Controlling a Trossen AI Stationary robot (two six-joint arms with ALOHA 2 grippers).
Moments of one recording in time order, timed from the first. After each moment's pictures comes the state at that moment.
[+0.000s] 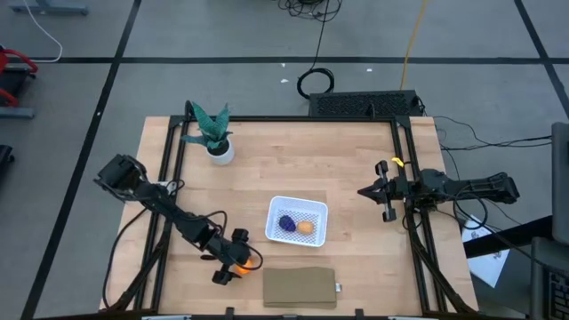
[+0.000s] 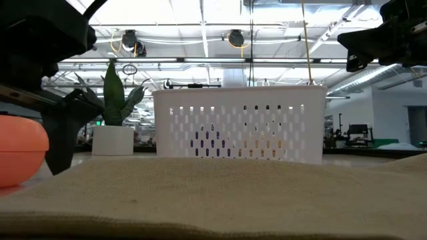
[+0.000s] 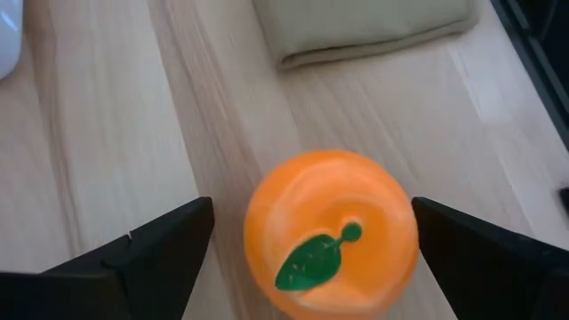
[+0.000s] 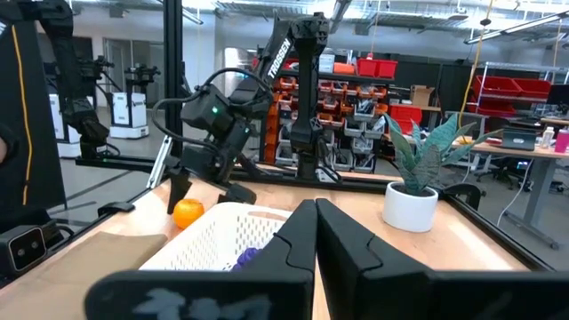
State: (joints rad) left arm -0.58 1.66 0.70 0.04 0.04 -0.32; right arm 0.07 0.09 0.02 0.19 -0.02 -0.07
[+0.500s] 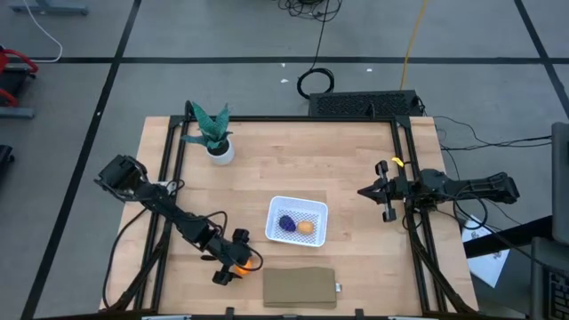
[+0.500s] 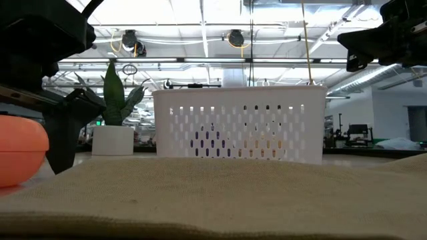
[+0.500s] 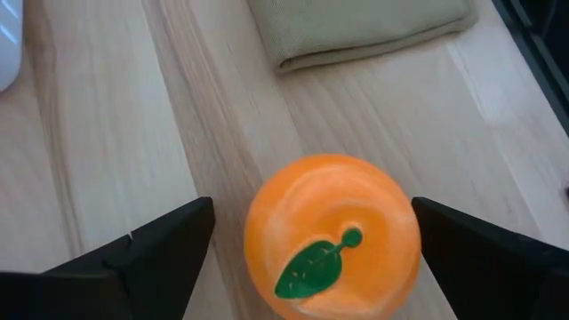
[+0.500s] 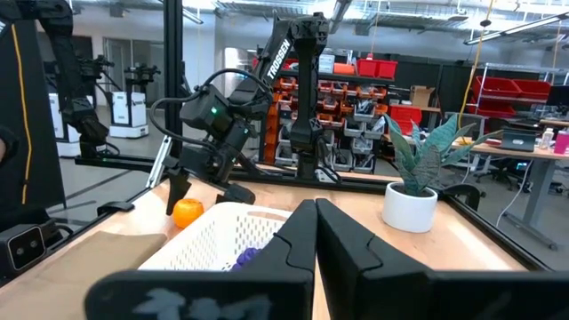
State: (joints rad) left arm -0.58 1.67 0.70 0.05 0.03 -0.29; right arm 0.07 0.09 0.02 0.19 -0.02 -0.07
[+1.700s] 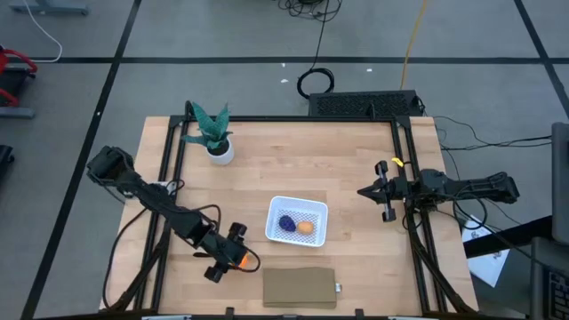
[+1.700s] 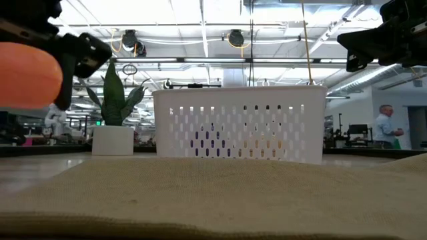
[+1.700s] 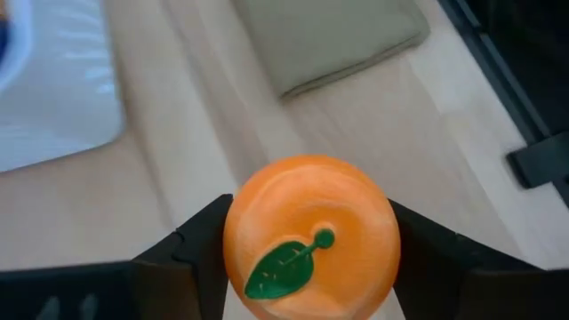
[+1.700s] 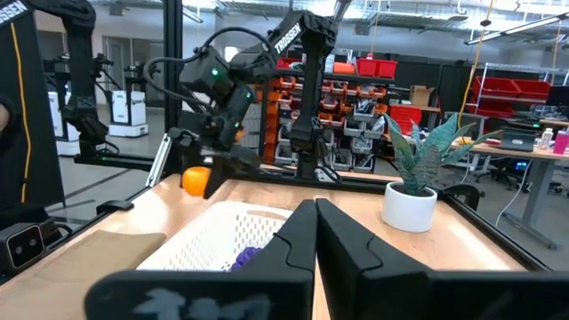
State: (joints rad) left arm -0.58 1.49 0.84 -0.32 0.00 -0.15; right arm 0.07 0.09 0.02 0.19 -0.02 -0.08
